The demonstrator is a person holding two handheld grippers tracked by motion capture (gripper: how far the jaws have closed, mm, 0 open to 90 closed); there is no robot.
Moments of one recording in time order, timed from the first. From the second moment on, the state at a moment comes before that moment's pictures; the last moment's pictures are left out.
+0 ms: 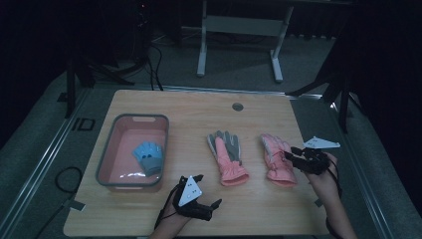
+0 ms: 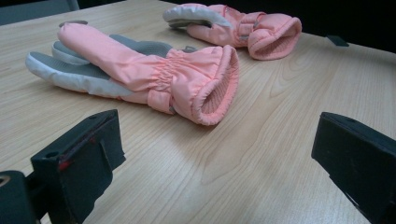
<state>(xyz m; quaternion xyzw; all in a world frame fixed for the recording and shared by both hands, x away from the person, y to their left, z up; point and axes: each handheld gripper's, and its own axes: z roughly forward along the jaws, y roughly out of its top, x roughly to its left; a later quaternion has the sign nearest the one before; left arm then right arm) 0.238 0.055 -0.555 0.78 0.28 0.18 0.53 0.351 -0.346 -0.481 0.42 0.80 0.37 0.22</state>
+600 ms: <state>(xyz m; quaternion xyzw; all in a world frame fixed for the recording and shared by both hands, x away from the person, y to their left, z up) 0.237 0.054 -0.556 0.78 0.28 0.18 0.52 0.368 -0.342 -0.539 0.46 0.79 0.37 0.16</state>
